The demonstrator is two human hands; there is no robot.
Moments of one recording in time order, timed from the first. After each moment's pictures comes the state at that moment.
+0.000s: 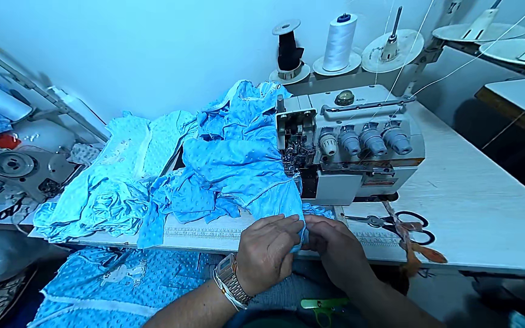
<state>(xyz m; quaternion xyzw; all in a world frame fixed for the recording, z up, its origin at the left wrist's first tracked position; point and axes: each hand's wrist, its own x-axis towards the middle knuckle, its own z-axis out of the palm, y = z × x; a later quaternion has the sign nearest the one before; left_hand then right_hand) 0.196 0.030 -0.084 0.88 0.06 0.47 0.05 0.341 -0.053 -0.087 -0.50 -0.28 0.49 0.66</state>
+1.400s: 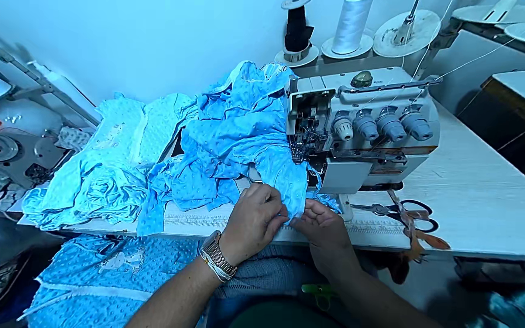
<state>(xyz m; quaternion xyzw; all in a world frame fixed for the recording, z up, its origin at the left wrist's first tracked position) 0.171 0.065 -0.076 0.93 0.14 0.33 0.13 0.307 -0.042 -0.101 -0.53 -0.28 0.40 0.69</state>
